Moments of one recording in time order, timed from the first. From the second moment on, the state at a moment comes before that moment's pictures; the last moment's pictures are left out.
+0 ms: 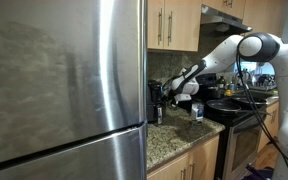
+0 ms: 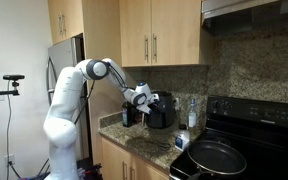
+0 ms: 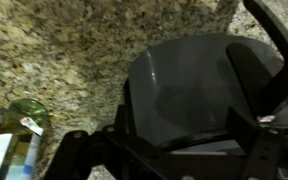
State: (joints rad) arm 0.13 0.29 0.04 -2.07 0.20 2.92 -0.15
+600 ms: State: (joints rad) arm 0.20 0.25 -0.08 -2.07 0.01 2.77 0.18
